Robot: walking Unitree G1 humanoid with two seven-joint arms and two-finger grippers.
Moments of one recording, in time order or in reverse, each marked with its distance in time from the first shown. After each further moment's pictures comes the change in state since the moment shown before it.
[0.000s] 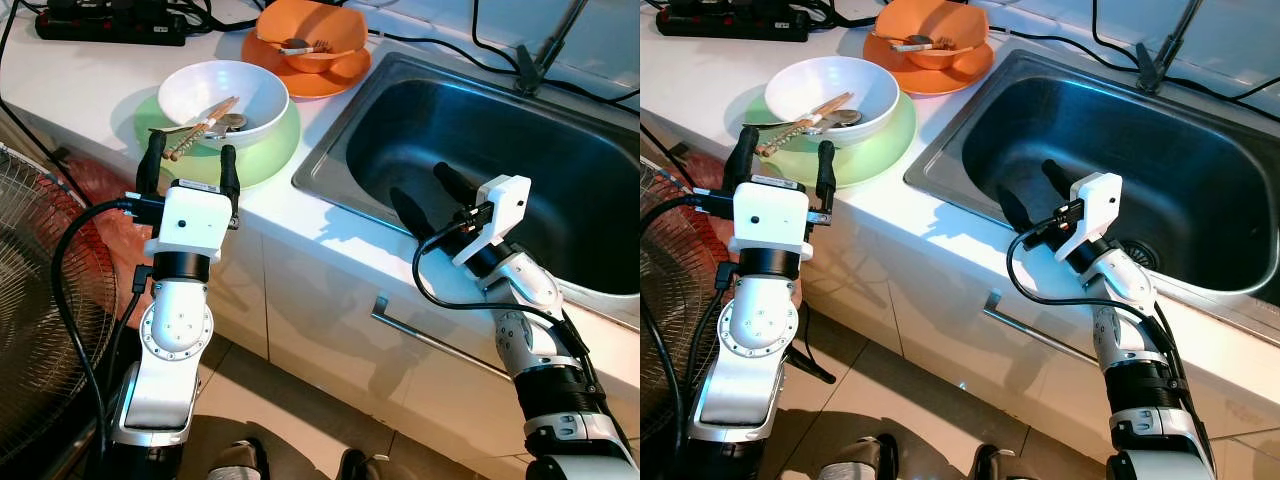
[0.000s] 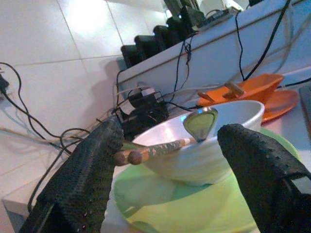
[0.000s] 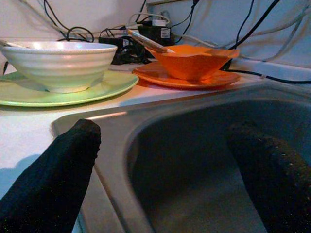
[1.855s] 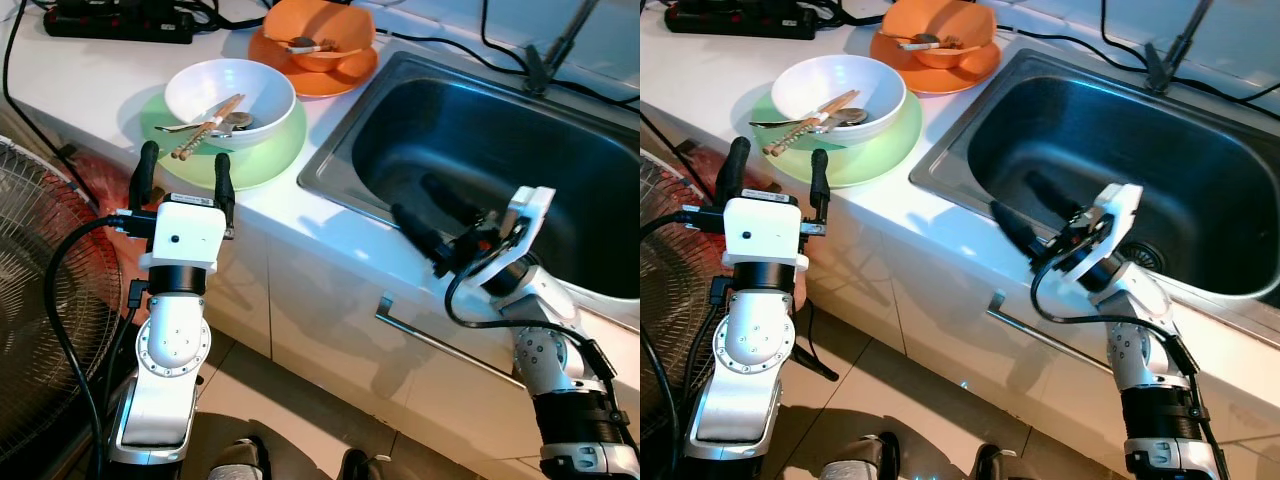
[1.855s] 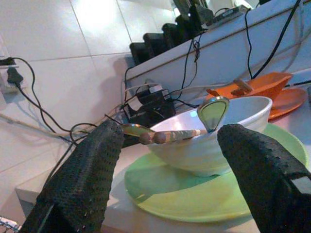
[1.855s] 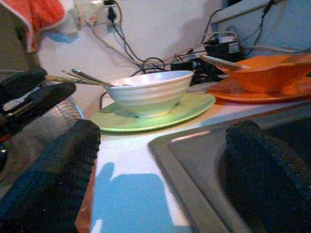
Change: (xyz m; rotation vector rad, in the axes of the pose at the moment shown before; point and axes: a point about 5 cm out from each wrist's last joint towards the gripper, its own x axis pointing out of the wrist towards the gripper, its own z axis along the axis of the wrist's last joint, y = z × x) left arm -0.012 0.002 0.002 -0.009 -0.001 0.026; right arm -0.020 0.017 0.014 0.234 -0.084 0.272
